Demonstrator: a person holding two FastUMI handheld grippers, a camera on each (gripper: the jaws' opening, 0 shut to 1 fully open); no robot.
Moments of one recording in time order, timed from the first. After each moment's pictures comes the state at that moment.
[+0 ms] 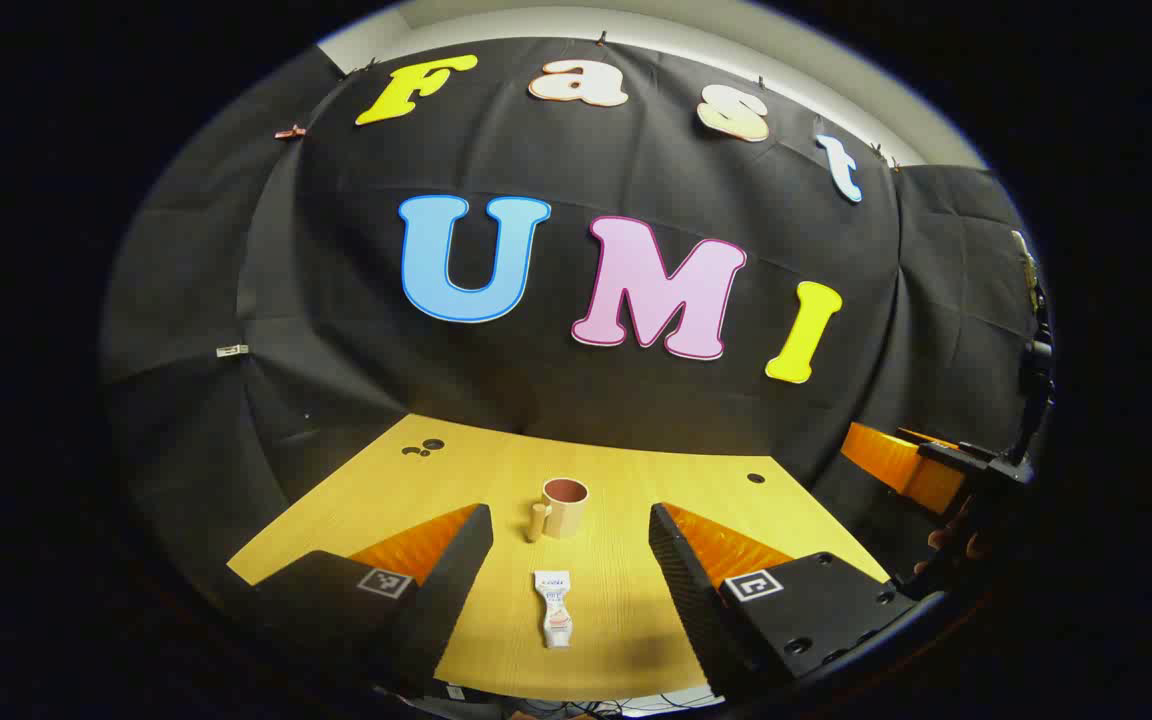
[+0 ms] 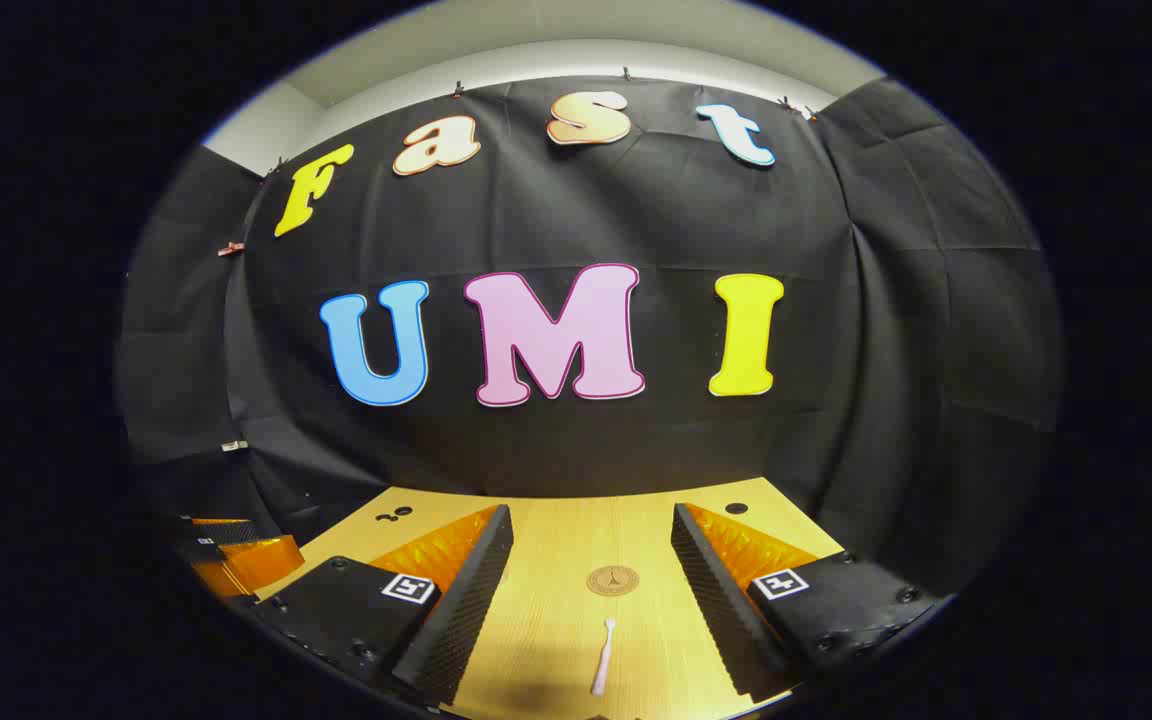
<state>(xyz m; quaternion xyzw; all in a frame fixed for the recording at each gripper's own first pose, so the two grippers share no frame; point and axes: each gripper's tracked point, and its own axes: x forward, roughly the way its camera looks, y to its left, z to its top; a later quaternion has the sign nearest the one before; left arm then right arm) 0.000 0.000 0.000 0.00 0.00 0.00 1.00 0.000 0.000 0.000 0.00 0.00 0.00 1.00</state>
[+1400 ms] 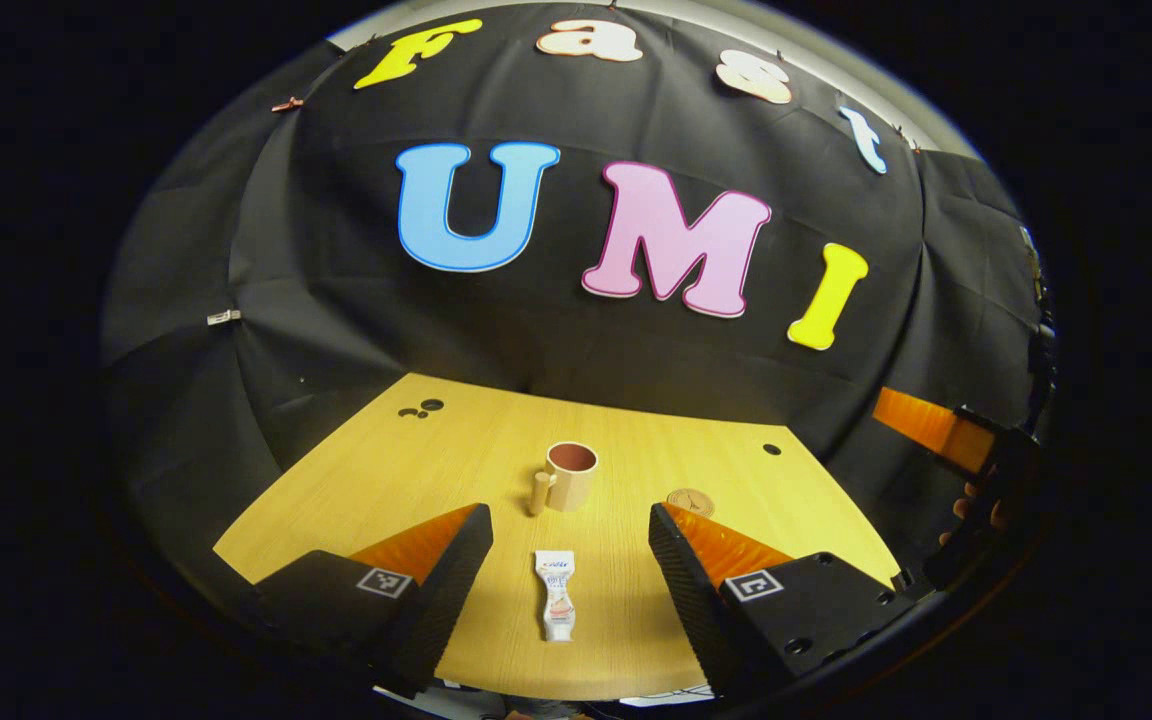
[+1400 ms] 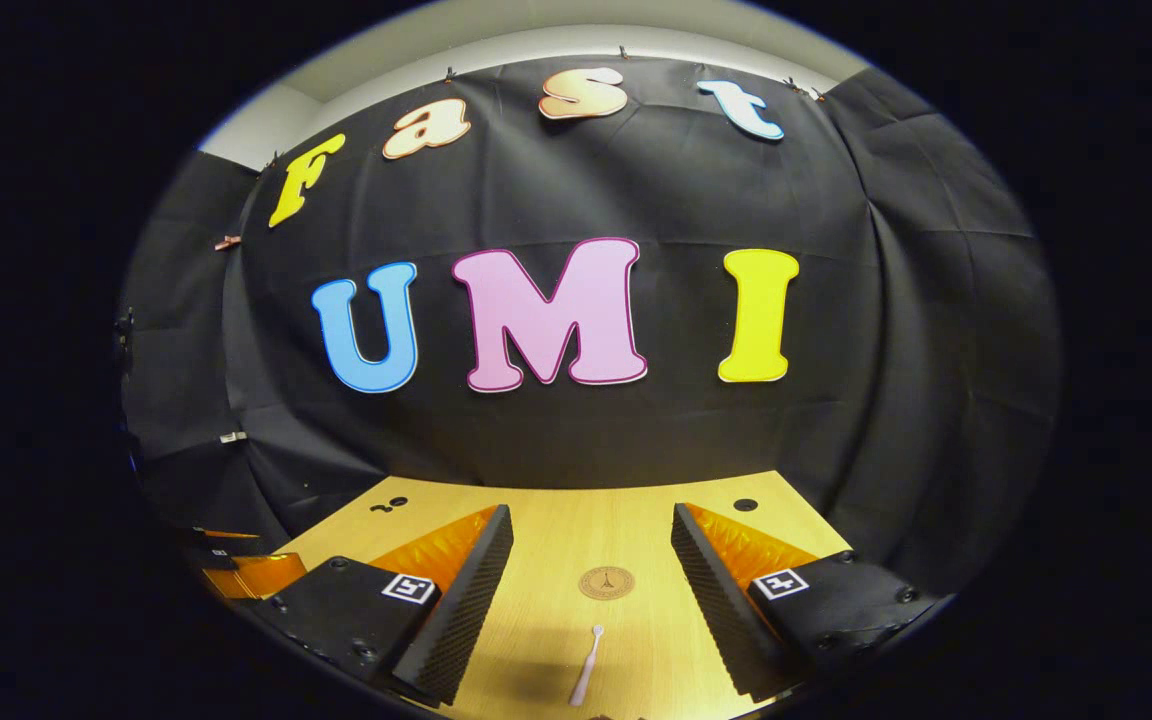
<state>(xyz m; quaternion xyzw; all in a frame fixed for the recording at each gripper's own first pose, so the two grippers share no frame) 0.053 0.003 -0.045 -0.01 0.07 0.01 1.00 0.055 -0.032 -0.018 0.00 0.03 0.01 1.00</state>
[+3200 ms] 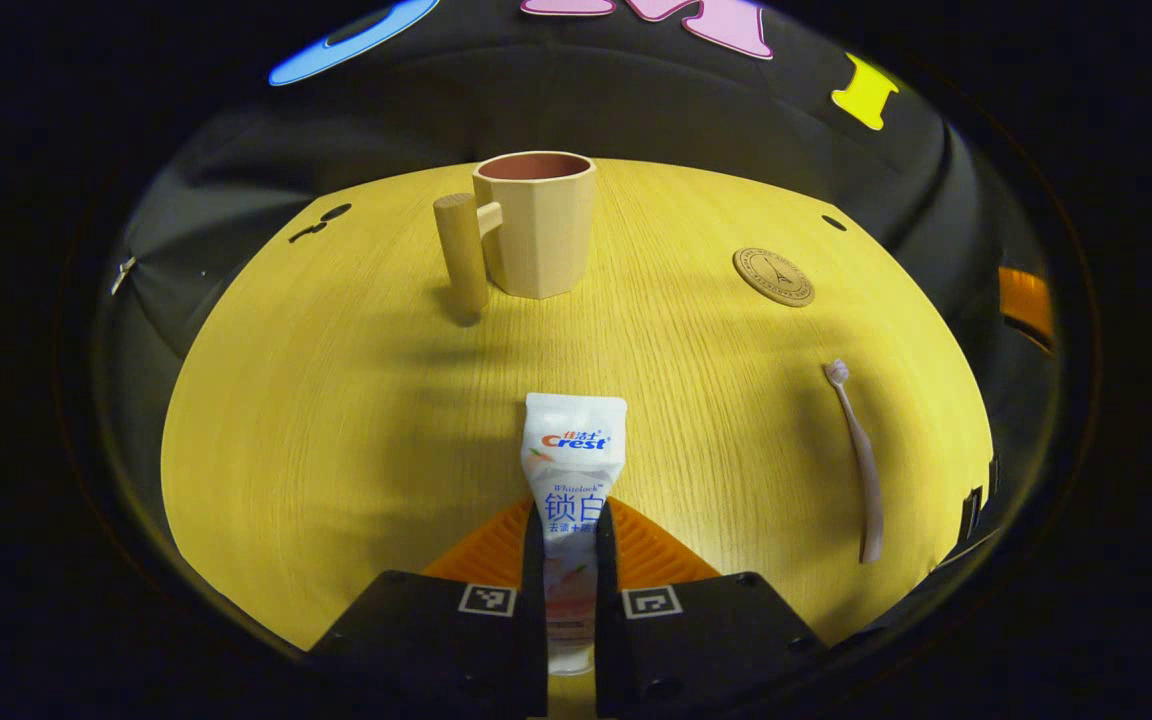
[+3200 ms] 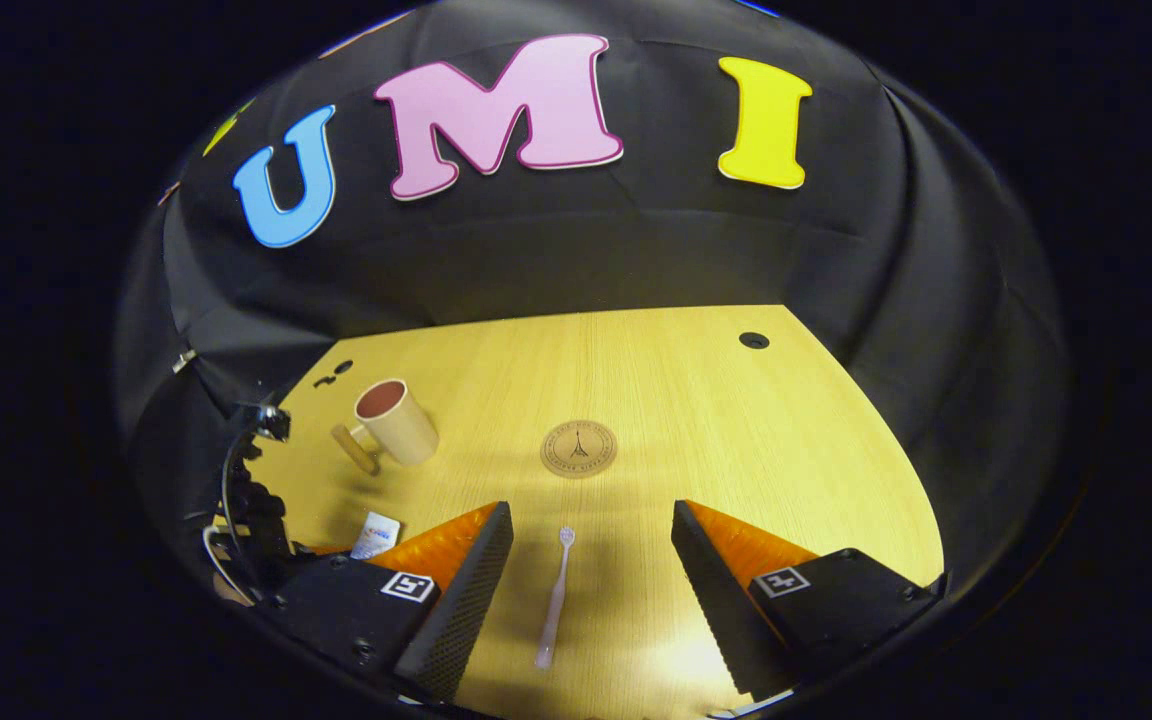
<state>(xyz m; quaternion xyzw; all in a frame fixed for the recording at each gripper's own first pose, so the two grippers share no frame) 0.195 0.017 -0.285 0.06 0.37 -0.01 0.93 0.110 -0.058 -0.211 0.00 0.29 -0.01 0.96</state>
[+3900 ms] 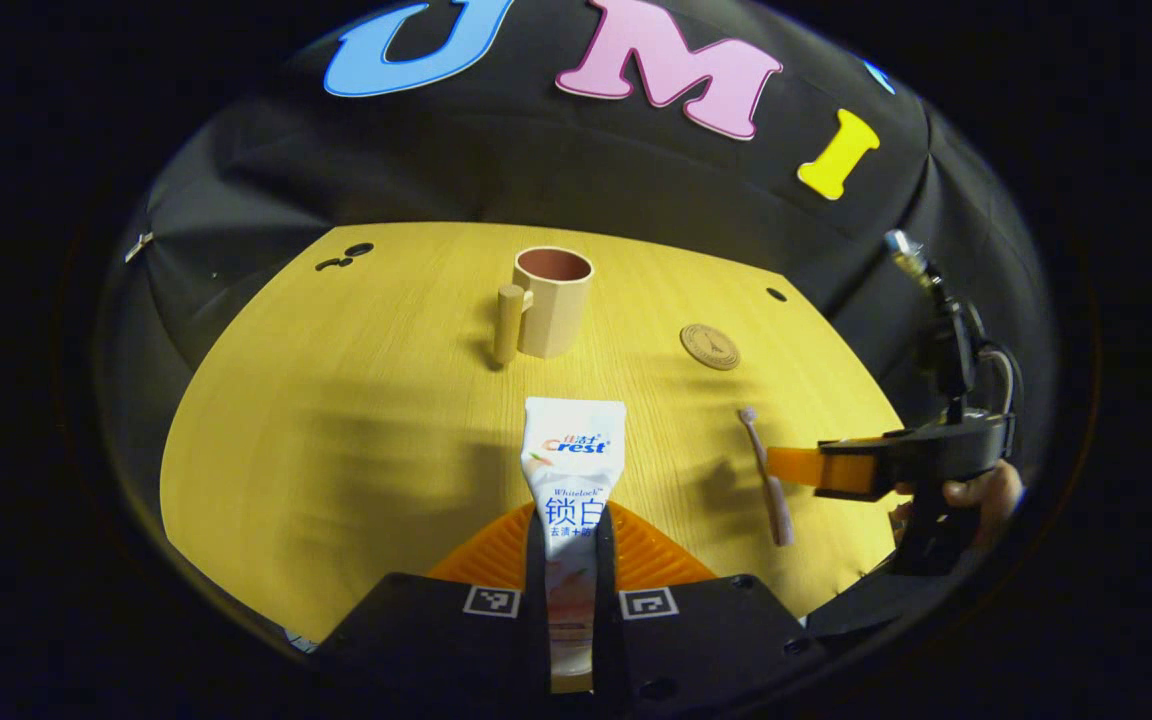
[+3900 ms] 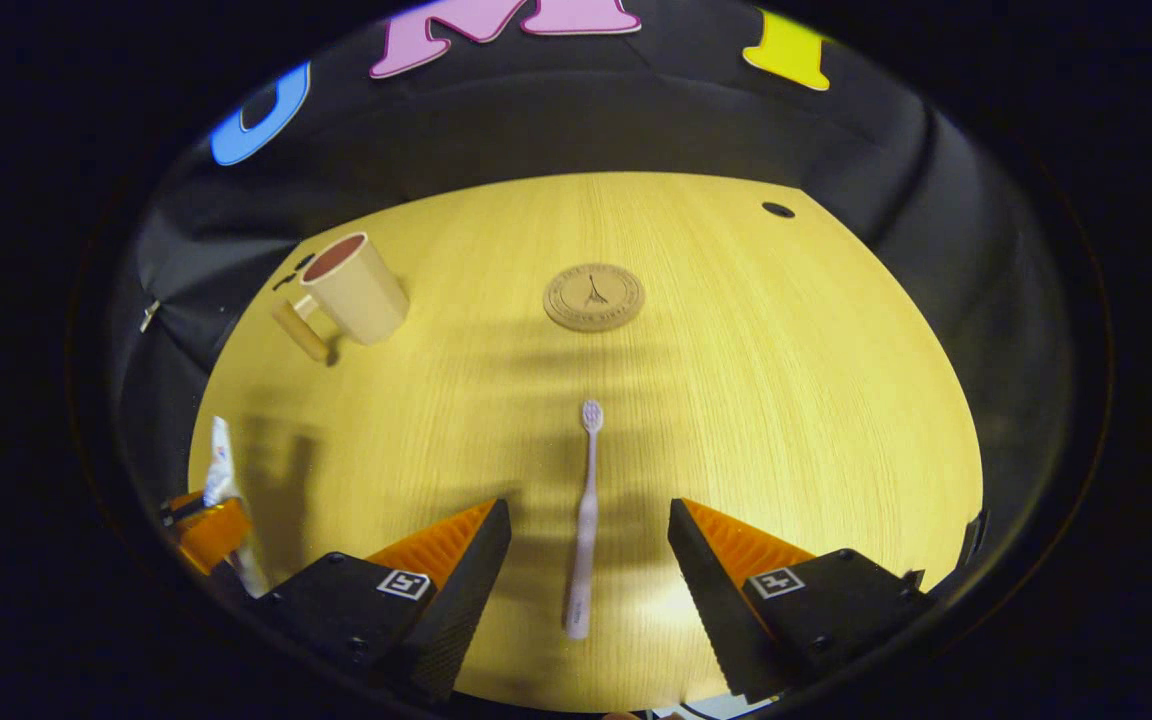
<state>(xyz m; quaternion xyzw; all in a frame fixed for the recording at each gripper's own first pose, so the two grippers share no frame) 0.126 0.026 -0.201 0.01 0.27 -0.07 0.96 0.079 -0.039 -0.338 -0.01 0.46 -0.05 0.89</state>
